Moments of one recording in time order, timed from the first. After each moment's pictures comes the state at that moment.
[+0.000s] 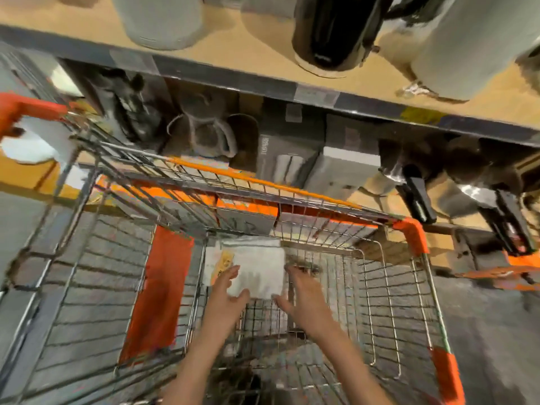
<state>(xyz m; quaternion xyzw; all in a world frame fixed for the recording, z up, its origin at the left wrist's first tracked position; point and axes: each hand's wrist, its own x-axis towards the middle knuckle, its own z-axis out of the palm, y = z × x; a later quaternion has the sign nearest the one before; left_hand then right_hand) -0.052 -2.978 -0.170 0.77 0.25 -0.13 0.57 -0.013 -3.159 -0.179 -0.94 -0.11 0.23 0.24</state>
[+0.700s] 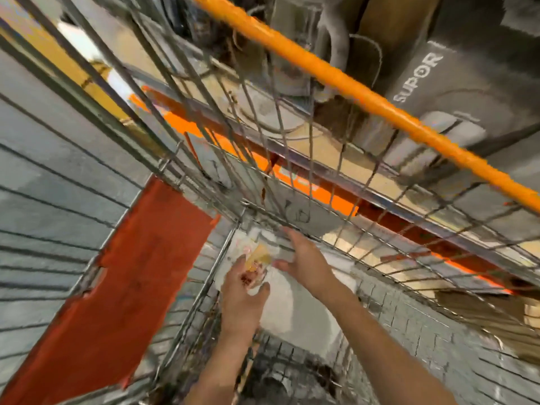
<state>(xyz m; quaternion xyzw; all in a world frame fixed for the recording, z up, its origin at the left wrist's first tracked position) 0.020 -2.963 -0.389 0.63 0.48 -0.02 0.60 0.149 -3.039 -0.406 -0.86 -0.26 0.36 0.24</state>
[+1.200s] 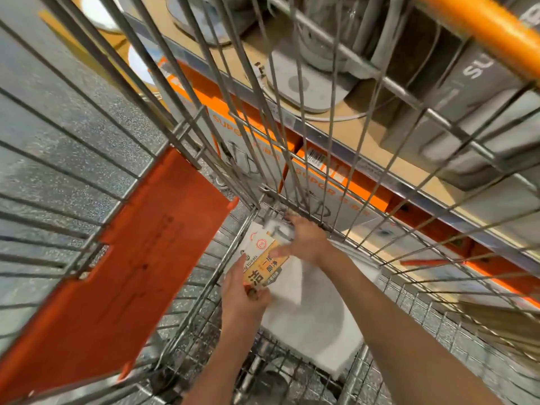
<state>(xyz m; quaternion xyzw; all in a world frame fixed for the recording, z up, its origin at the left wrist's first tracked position) -0.007 -2.955 -0.438 0.65 0.51 -0.03 0.56 0.170 -2.995 -0.451 -0.84 -0.27 0.45 0.13</state>
